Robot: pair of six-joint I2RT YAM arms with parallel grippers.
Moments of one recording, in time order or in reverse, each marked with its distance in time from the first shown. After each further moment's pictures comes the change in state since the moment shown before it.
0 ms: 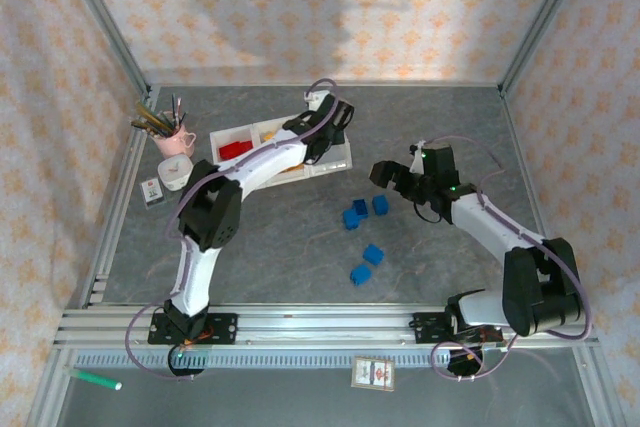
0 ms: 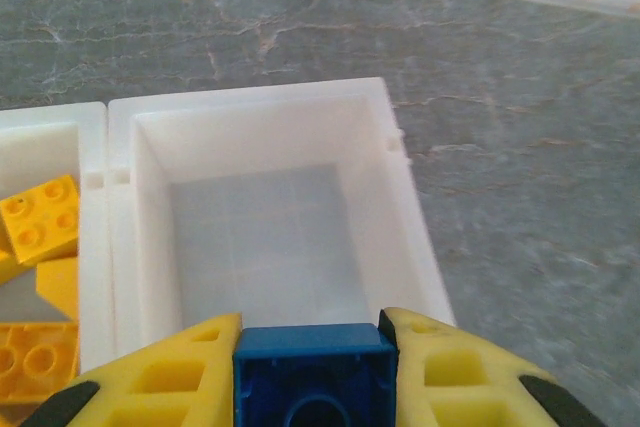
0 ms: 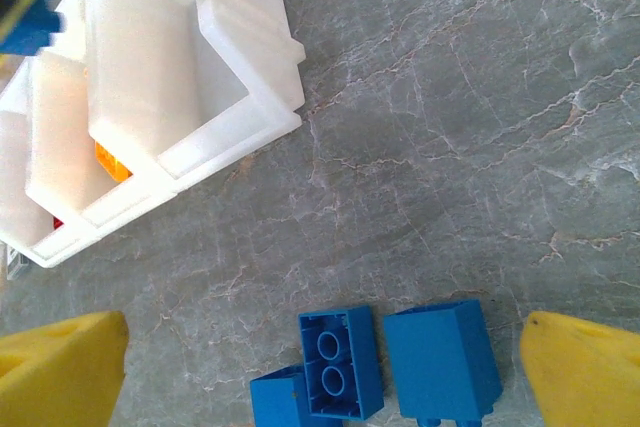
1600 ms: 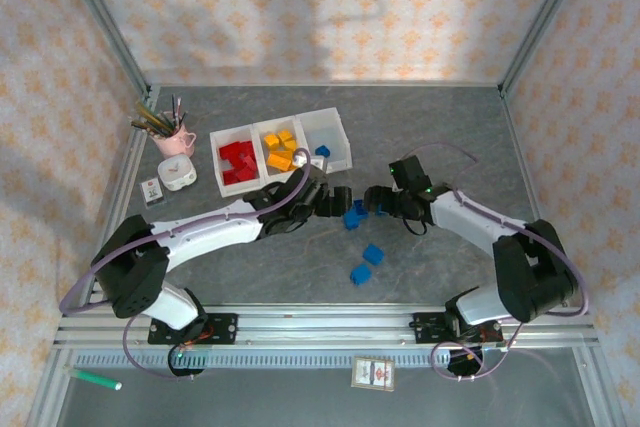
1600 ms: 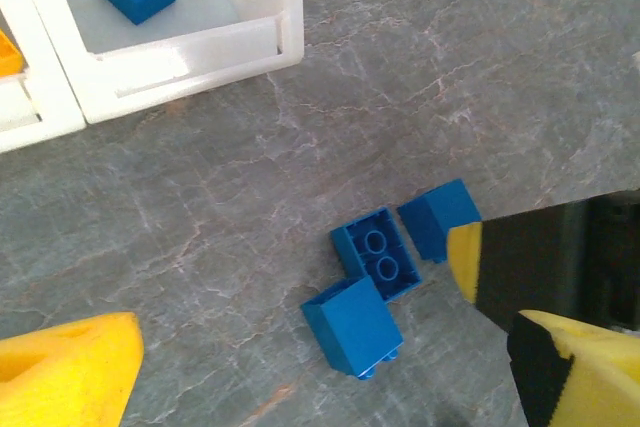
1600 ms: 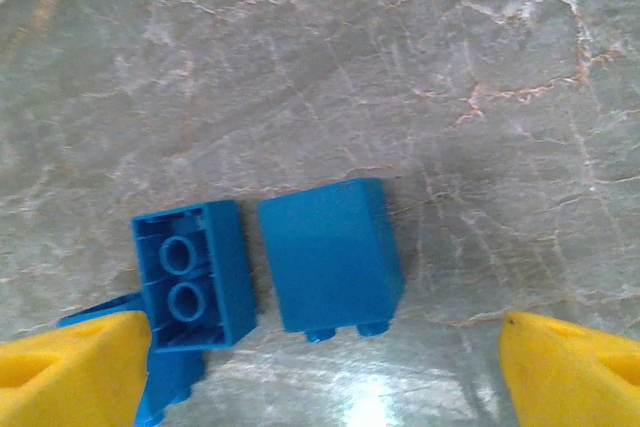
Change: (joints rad) left arm -0.217 -0.632 -0.844 0.316 0.246 -0.065; right arm 0.190 0.097 0.031 -0.222 0.311 -0.063
